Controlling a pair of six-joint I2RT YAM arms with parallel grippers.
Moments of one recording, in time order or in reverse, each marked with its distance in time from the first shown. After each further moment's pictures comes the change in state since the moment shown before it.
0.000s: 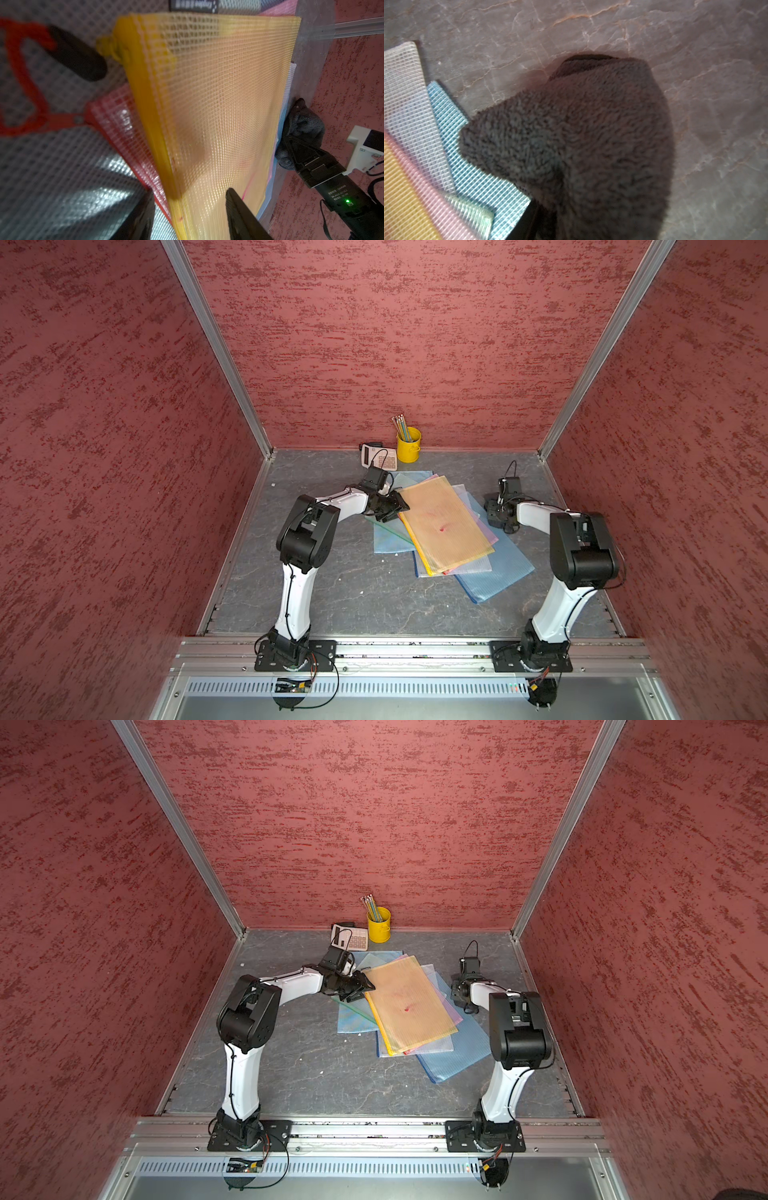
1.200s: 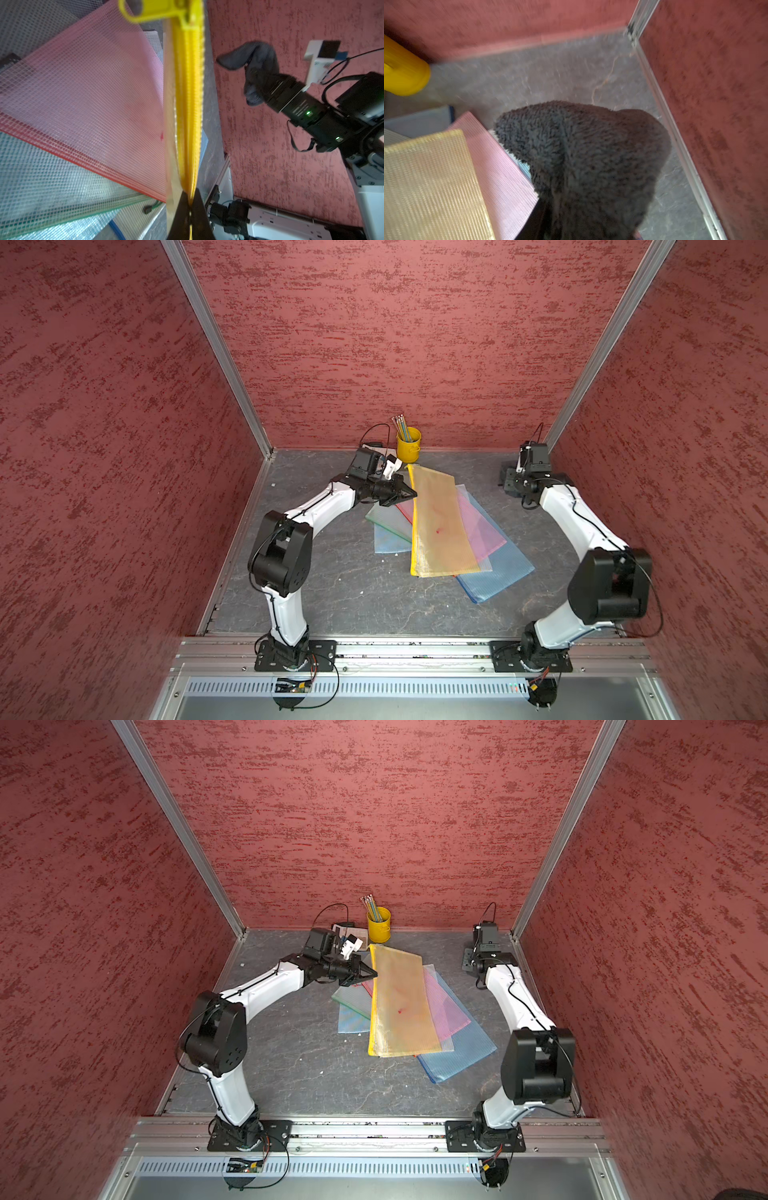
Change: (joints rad) left arm 0.031 -0.307 -0.052 0.006 0.369 0.159; right arm 0.029 -0.314 0.329 -0.378 0.083 -0.063
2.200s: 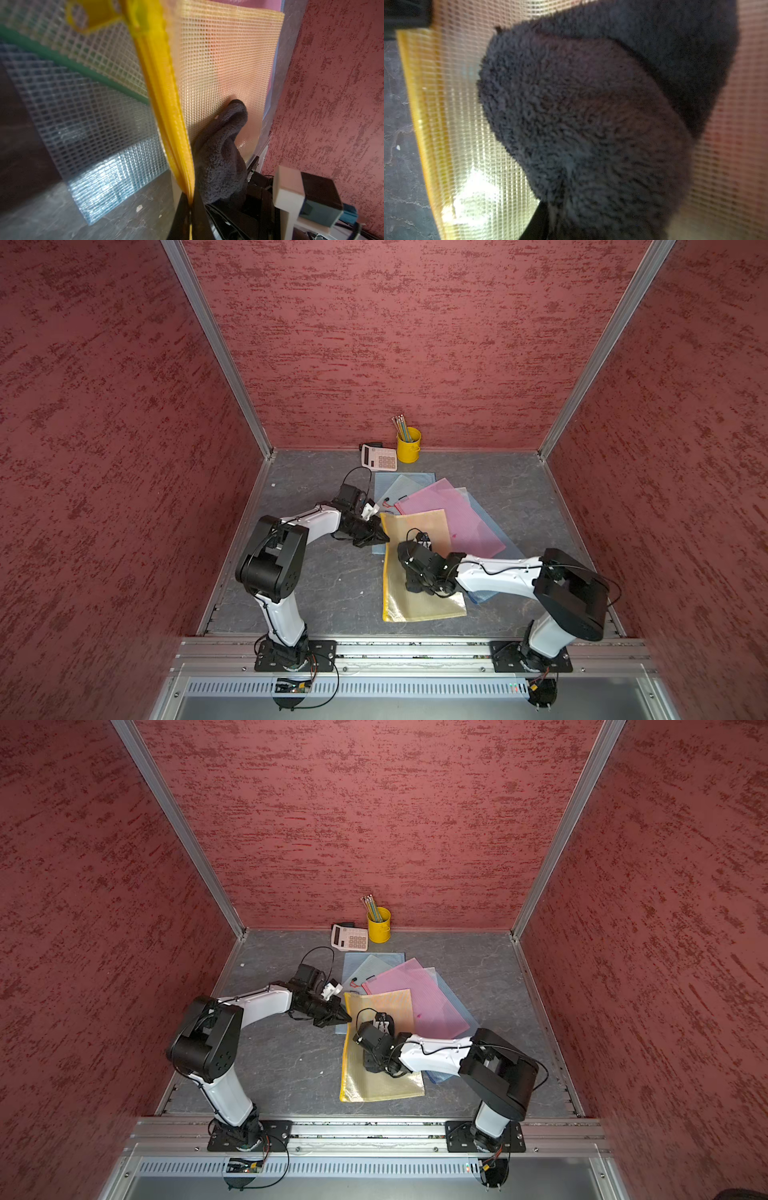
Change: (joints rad) left arm 0.078 -0.014 -0.352 -0.166 -0.075 0.210; right arm 0.993 0.098 -0.552 0.313 -0.062 0.816
